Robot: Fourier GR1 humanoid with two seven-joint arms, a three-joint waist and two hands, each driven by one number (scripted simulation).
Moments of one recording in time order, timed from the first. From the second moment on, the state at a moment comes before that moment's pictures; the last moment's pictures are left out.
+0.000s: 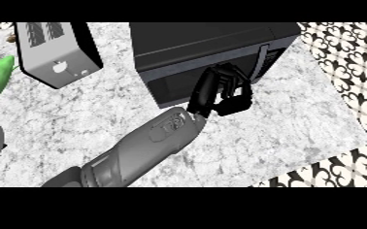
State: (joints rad) left arm -0.95 0.00 -0.87 -0.87 0.68 0.67 -0.27; right arm 0.53 -0.67 -0.13 -2.05 -0.76 0.54 -0.42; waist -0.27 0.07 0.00
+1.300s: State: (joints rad) left arm -0.94 0.00 -0.88 -0.85 0.88 0.69 -0.49; right arm 0.49 -0.74 -0.15 -2.10 -0.86 0.61 -0.39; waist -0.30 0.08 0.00
